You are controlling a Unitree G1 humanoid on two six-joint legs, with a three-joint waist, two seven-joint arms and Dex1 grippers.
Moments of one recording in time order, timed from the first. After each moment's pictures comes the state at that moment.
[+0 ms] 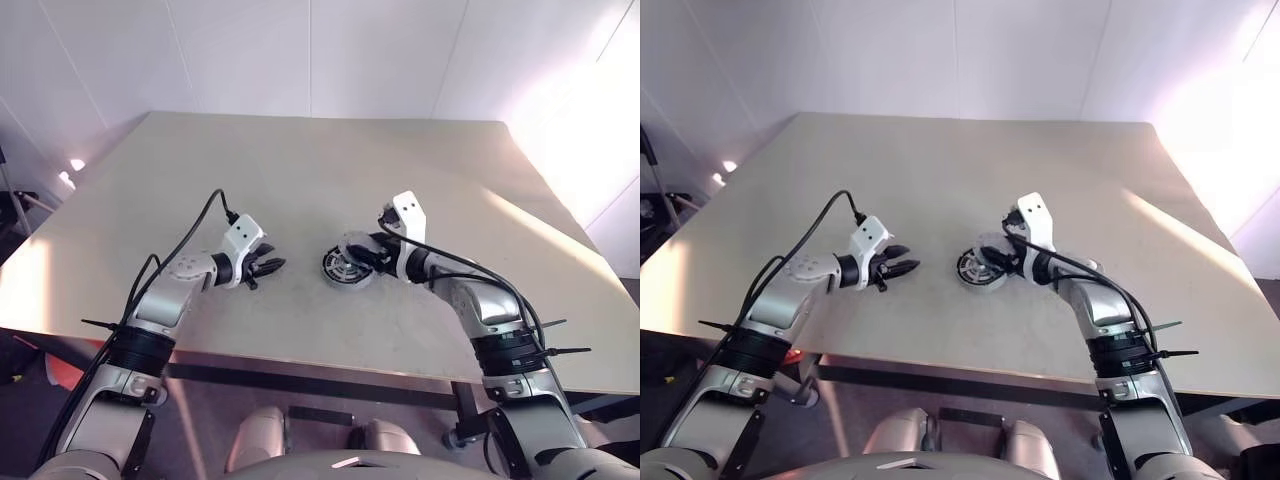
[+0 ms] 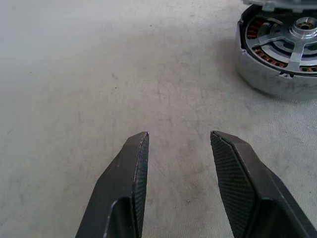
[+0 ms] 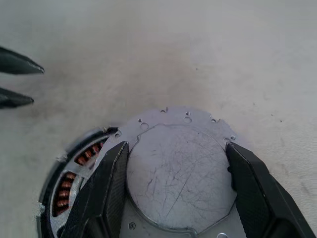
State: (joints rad) left arm -0.42 0.45 -0.16 0.16 -0.14 0.44 -0.78; right arm -0.41 -0.38 0.12 0.04 0.25 0.66 0.55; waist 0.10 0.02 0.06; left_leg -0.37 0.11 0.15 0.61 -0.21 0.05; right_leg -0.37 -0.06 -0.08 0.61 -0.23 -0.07
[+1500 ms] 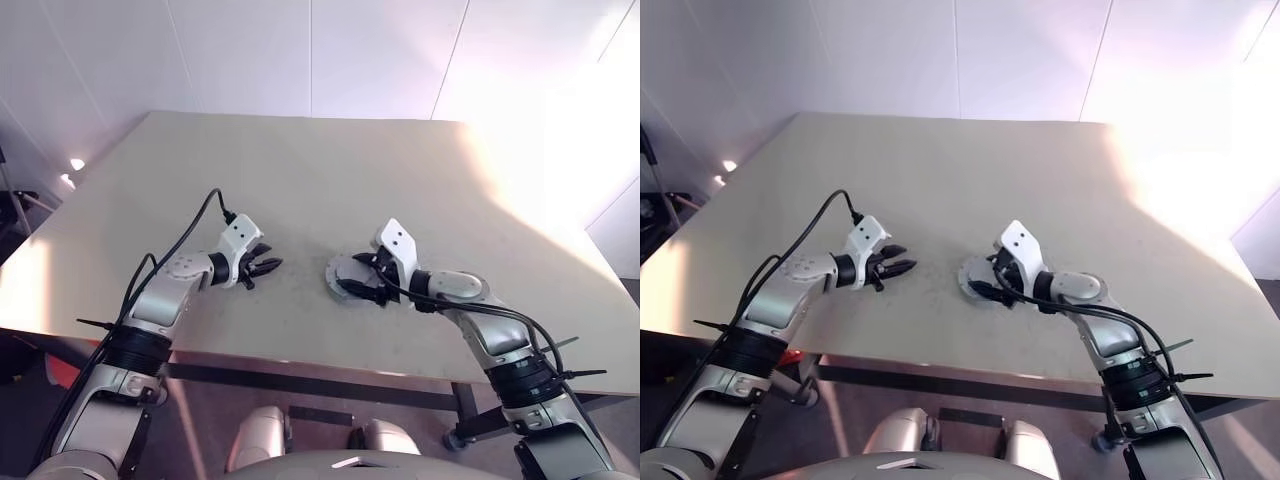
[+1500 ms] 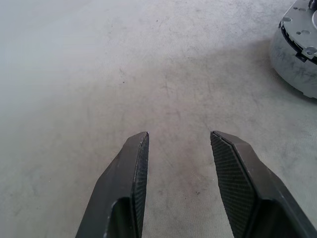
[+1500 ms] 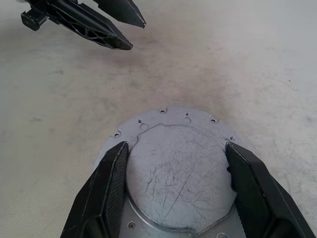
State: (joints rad) left arm -0.42 0.47 -0.16 0.16 -0.14 0.44 -0.79; right arm -0.29 -0.45 0.21 -0.06 0.19 0.46 0.80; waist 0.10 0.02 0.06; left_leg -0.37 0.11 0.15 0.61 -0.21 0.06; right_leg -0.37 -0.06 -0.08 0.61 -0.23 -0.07
